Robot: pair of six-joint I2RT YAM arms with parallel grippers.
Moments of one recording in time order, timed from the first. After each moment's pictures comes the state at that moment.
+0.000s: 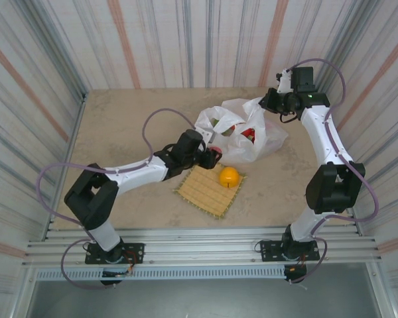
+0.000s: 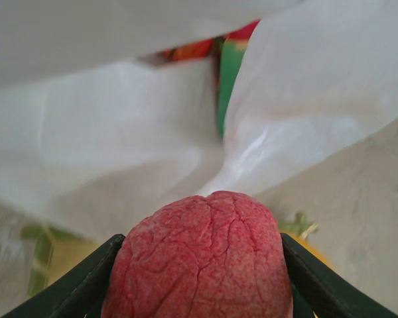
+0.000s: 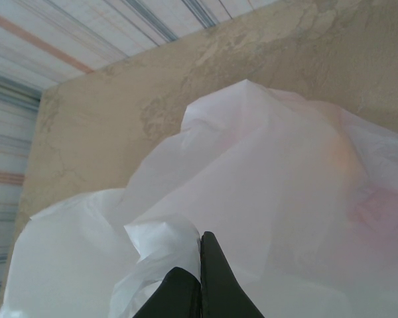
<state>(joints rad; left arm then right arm) -0.79 1.70 1.10 0.00 0.08 -0.33 0.04 1.69 1.64 -0.71 -0.45 0.35</state>
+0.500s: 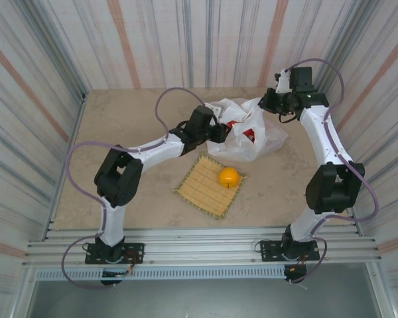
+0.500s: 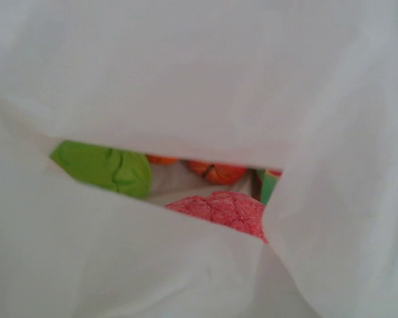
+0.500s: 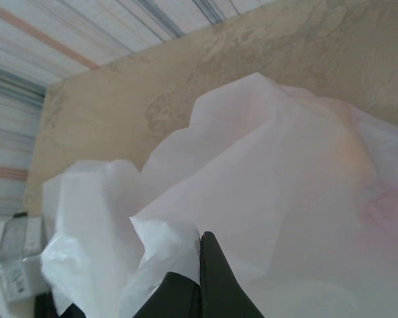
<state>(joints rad) -0.71 2.02 1.52 -0.04 0.05 -0.31 0.05 1.69 1.64 -0.71 -0.46 0.35</state>
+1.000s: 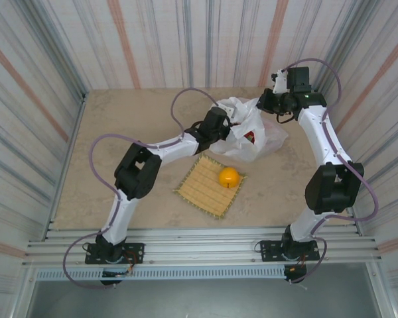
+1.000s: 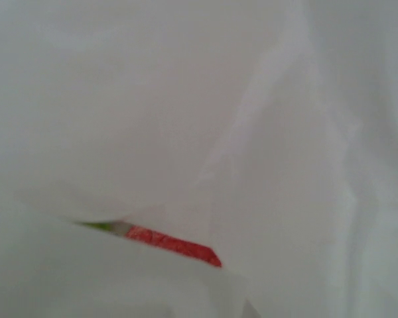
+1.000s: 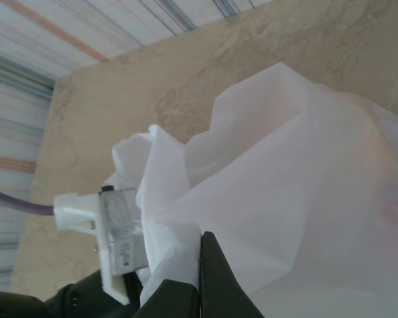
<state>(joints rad) -0.76 2.23 1.70 0.03 0.03 -0.29 0.07 1.69 1.64 -0.71 -0.47 0.36</state>
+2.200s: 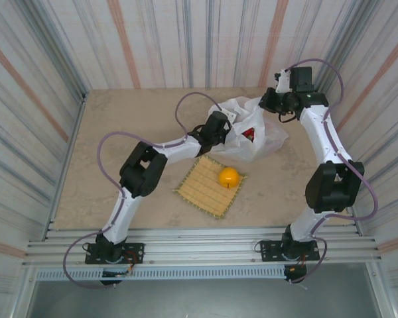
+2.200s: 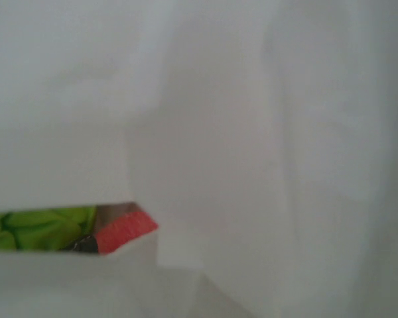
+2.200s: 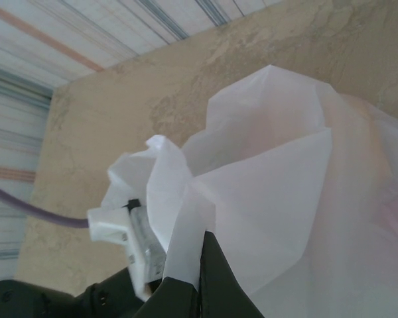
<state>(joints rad) -0.75 2.26 1.68 0.07 0.05 -0.19 0.04 1.70 1.64 -0.70 -0.48 0.37</state>
